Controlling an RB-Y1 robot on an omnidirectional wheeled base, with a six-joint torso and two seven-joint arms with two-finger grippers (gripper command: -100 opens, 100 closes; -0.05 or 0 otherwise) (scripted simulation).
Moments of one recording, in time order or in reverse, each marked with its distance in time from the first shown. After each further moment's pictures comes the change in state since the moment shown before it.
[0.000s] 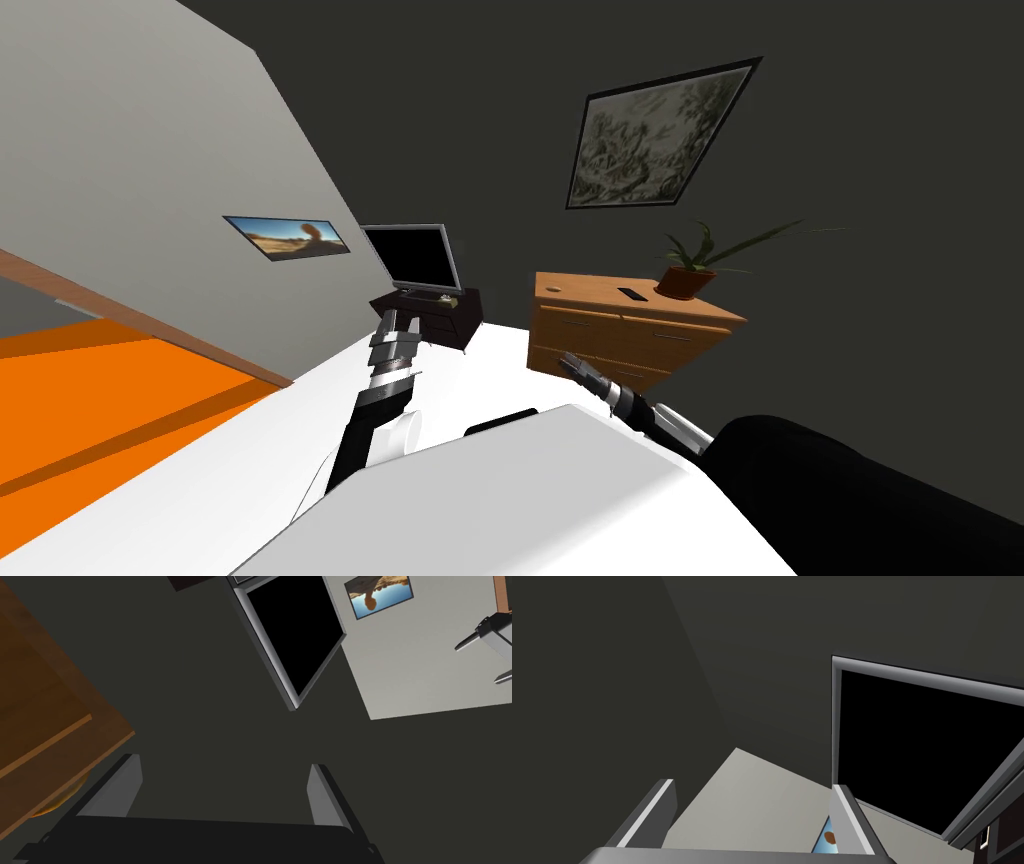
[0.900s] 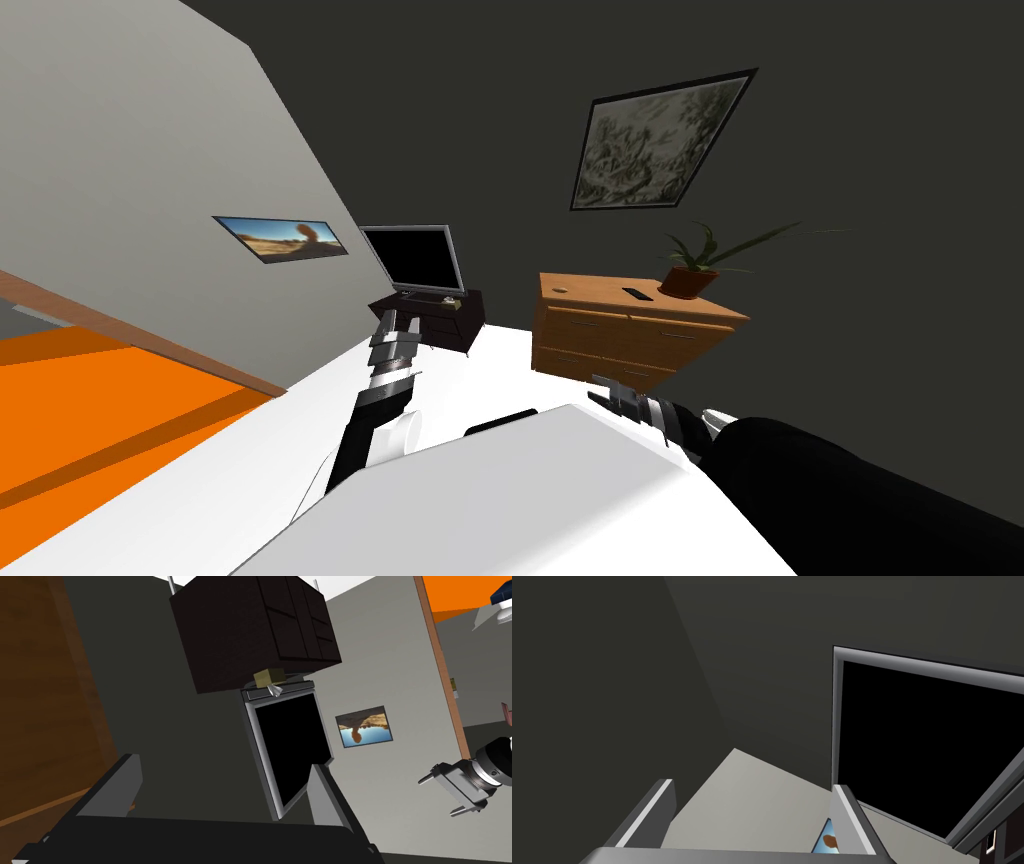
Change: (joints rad) left arm 0.000 0.000 0.000 0.000 0.000 0.000 0.000; right arm 0.088 -0.271 -0.040 0.243 0.116 -0.141 0.086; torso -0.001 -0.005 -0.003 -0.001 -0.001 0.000
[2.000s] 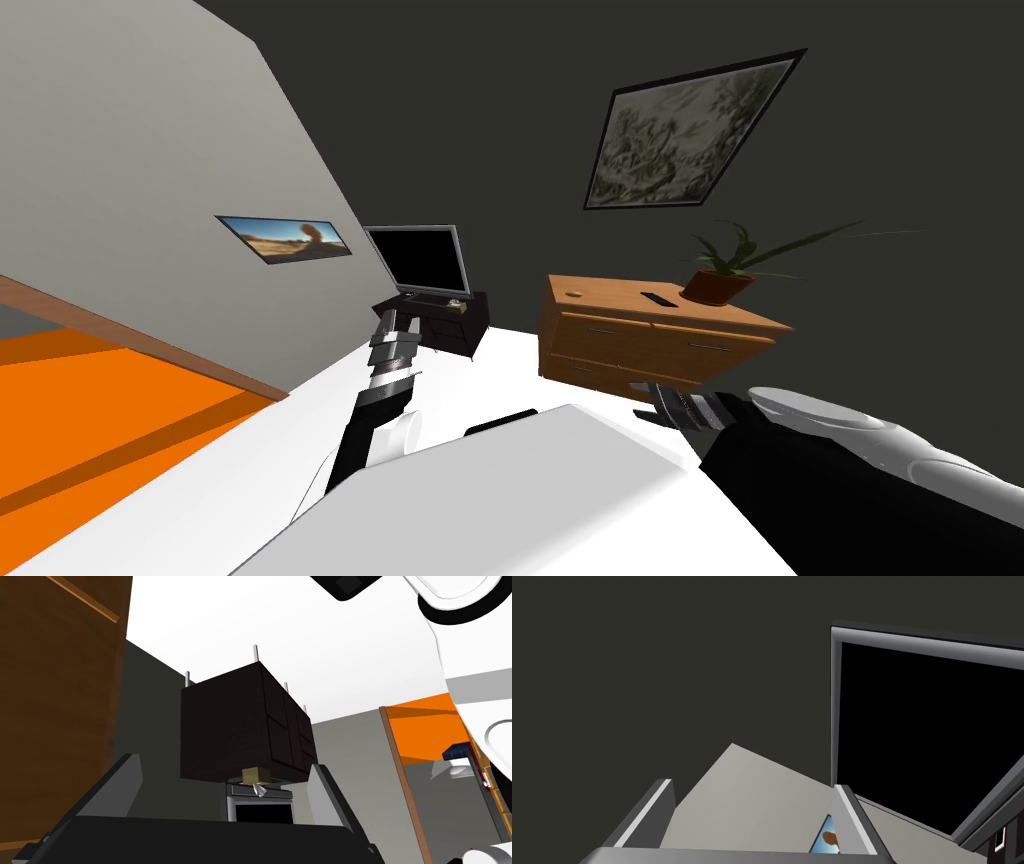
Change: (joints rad) left arm 0.000 0.000 0.000 0.000 0.000 0.000 0.000; right arm 0.060 -0.300 -0.051 0.246 0.105 -0.110 0.084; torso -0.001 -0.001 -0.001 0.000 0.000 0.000
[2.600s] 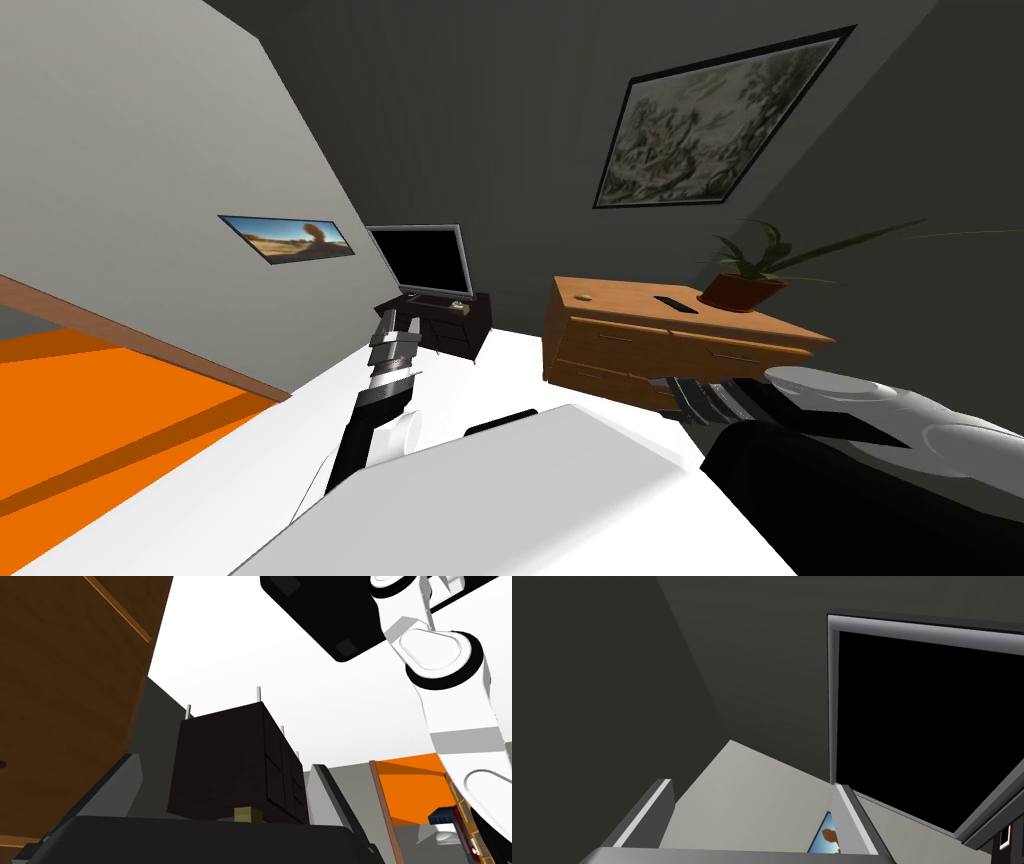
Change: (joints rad) left arm 0.000 0.000 0.000 0.000 0.000 0.000 0.000; right arm 0.027 -0.141 -0.035 0.119 0.043 -0.048 0.036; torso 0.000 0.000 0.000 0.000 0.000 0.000
